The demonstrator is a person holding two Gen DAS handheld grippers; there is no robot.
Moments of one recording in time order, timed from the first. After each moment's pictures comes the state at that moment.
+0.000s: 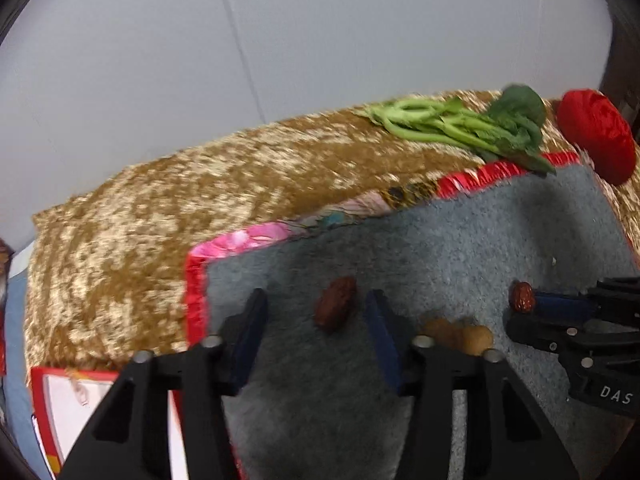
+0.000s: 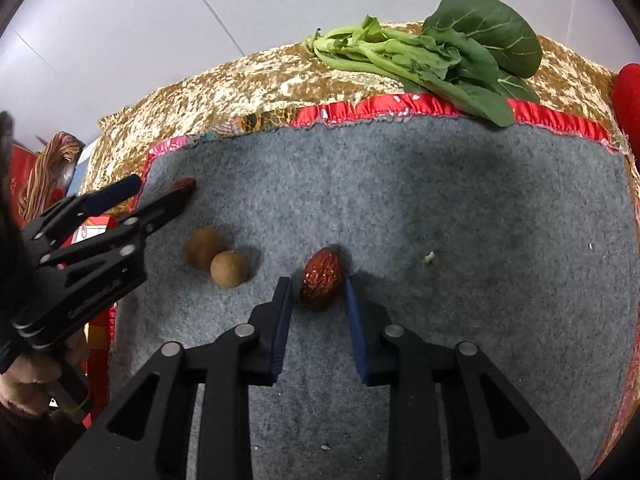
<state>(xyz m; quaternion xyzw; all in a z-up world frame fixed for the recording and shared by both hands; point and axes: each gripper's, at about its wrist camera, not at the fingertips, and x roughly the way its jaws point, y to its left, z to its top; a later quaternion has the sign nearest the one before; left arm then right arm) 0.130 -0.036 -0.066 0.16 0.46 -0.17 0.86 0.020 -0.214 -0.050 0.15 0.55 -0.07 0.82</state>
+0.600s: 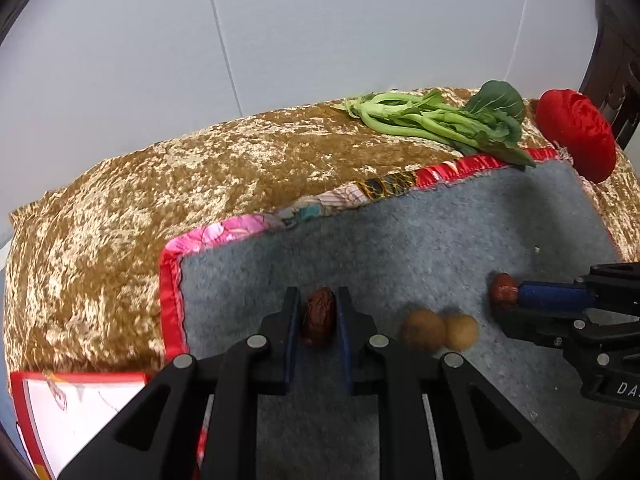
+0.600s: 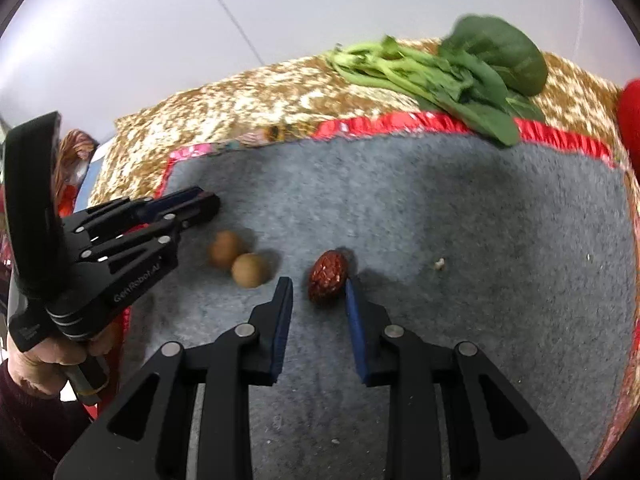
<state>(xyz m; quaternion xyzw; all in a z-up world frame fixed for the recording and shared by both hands) 0.122 -0.027 -0.066 0.13 0.46 -0.21 0.85 0.013 -0.203 -0.033 0.14 0.53 -0.04 0.83</state>
